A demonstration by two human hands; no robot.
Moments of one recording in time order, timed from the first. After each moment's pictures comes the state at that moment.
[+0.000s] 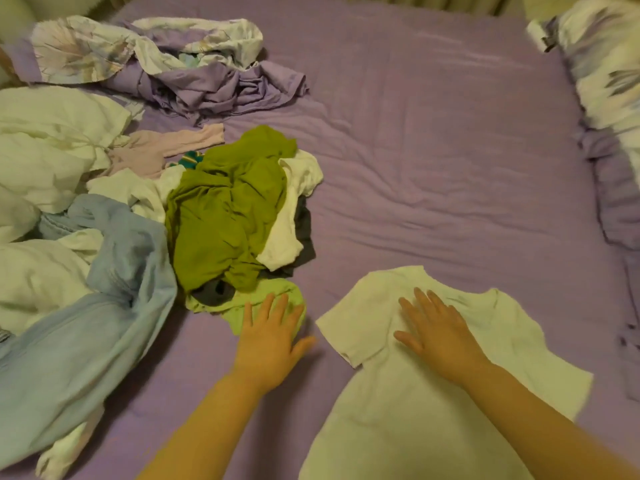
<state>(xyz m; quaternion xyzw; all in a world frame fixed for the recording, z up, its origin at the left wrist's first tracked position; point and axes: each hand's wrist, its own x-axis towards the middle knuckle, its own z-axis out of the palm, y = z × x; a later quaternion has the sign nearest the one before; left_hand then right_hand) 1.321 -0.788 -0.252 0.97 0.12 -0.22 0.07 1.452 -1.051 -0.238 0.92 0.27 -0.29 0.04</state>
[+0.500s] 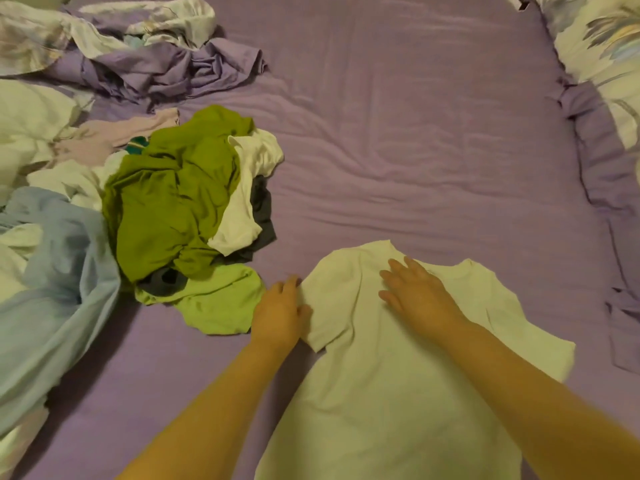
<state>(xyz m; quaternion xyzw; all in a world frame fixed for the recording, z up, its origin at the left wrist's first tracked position) 1.377 -0.858 -0.292 0.94 0.21 -0.15 0.23 1.488 -1.073 -0.262 0.92 0.29 -0.25 -0.01</state>
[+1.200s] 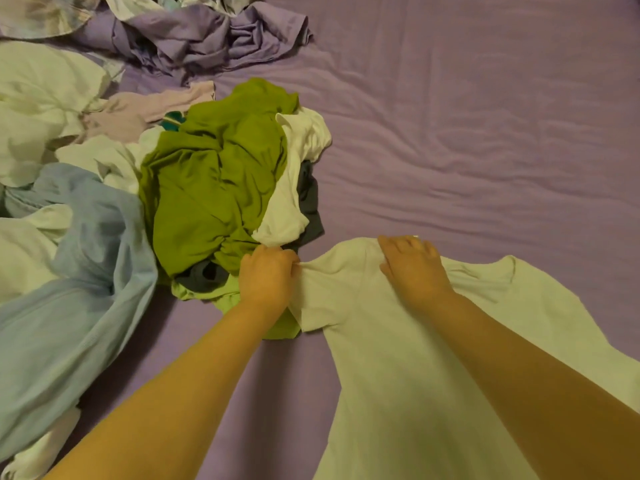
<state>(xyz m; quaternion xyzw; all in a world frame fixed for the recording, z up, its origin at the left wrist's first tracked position) 1.400 -0.751 -0.293 0.97 0.21 -0.08 0.08 1.511 -0.957 -0.309 0.94 0.30 -0.18 0.03</state>
